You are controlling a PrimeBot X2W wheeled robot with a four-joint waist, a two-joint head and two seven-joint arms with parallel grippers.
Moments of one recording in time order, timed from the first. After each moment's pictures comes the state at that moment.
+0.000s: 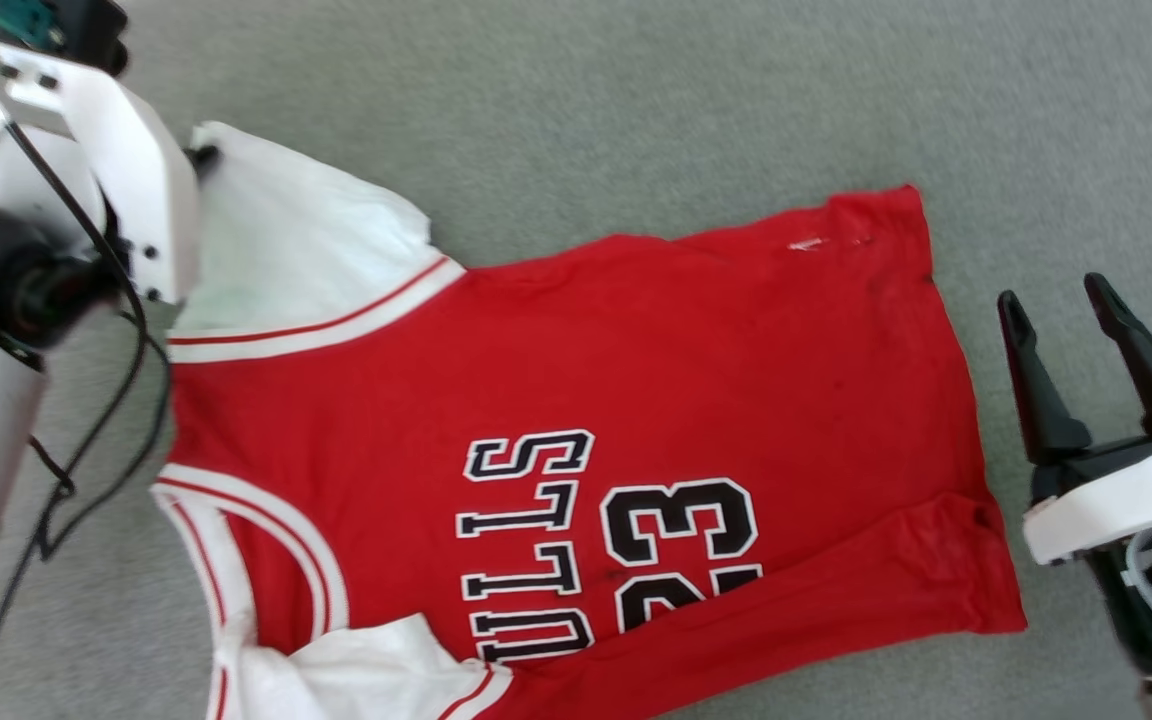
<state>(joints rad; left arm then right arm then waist) -0.97 0.64 -0.53 0.44 -0.77 -0.13 0.66 -0.23 -0.26 0.03 0.04 0.28 0.13 -0.10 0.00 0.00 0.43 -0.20</state>
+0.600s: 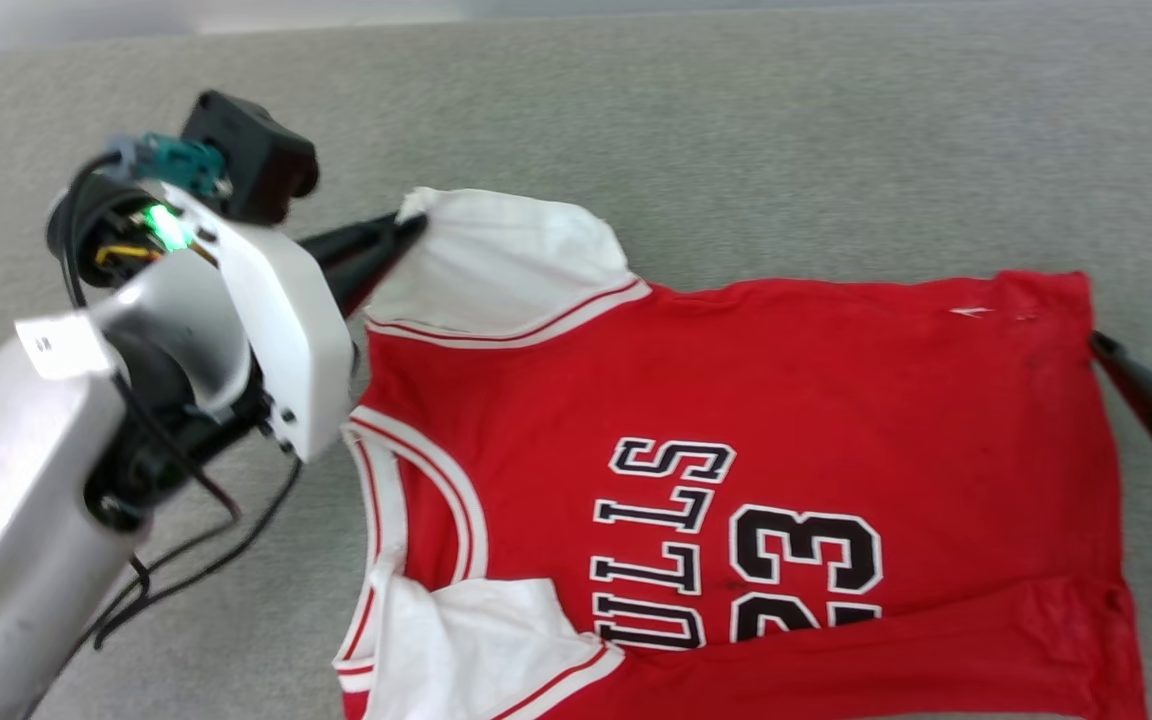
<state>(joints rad) -0.78 0.70 -0.61 -0.07 -0.85 -0.12 0.51 -0.36 -0.50 0.01 -0.03 0.43 0.13 0.76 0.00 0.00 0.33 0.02</state>
